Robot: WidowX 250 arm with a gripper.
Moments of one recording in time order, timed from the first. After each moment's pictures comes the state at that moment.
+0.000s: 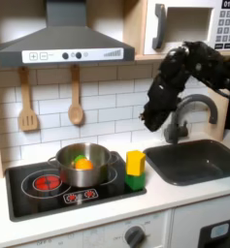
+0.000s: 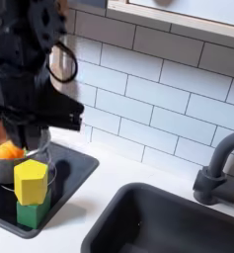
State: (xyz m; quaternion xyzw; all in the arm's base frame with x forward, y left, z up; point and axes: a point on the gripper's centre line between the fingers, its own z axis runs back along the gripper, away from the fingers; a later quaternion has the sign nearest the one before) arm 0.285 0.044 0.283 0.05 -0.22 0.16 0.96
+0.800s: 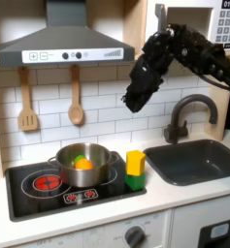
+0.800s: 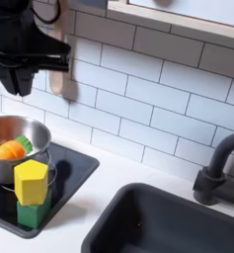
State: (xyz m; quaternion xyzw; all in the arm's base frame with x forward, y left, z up) arm 0.308 0.072 0.316 0.04 -0.27 0.20 0.94
